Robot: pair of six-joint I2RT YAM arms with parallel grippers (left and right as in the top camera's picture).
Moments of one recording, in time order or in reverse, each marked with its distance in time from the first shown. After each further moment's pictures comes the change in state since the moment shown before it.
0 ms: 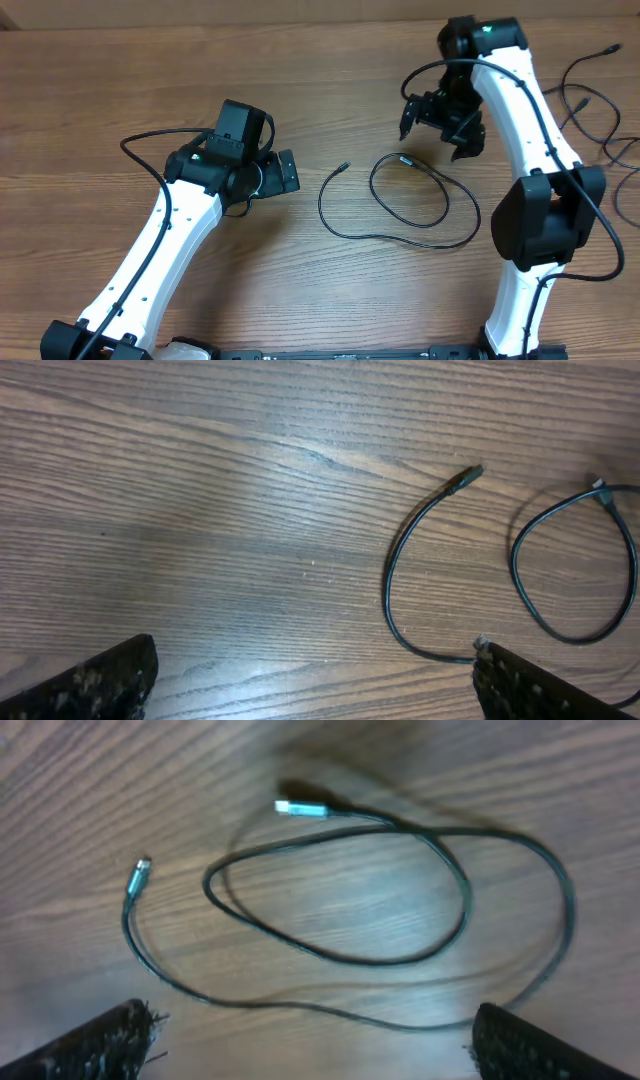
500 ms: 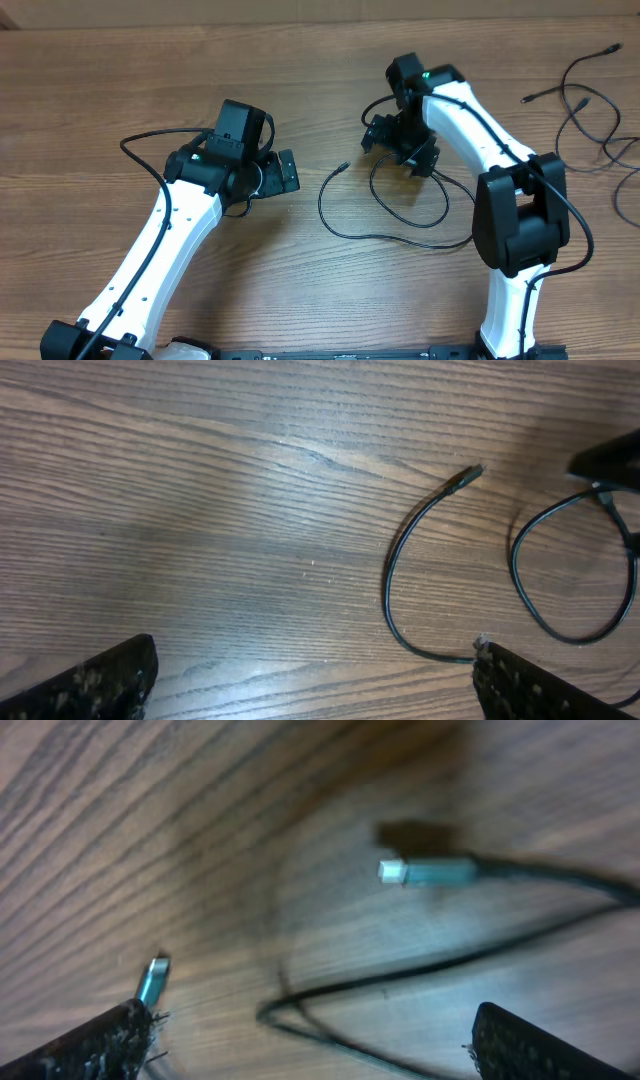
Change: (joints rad) left arm 0.000 0.000 0.000 0.000 0.000 0.000; right arm 0.139 0.002 -0.342 0.464 0.019 0.255
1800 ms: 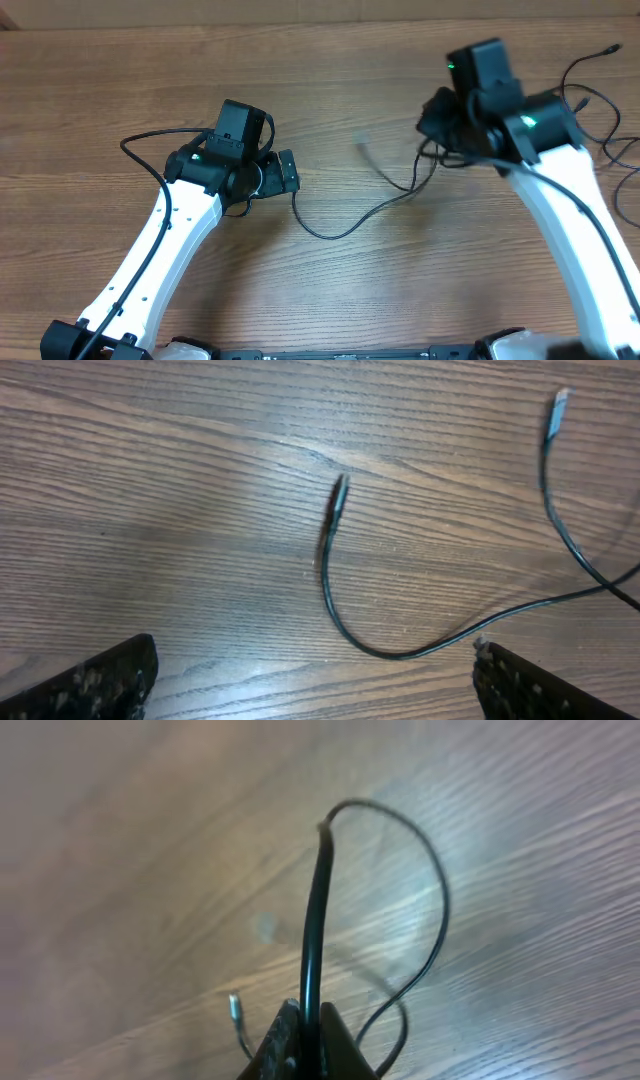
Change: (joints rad) left arm 0.000 0.000 0.000 0.000 0.000 0.000; right arm 0.003 -0.674 -0.072 -0.031 0.223 0.067
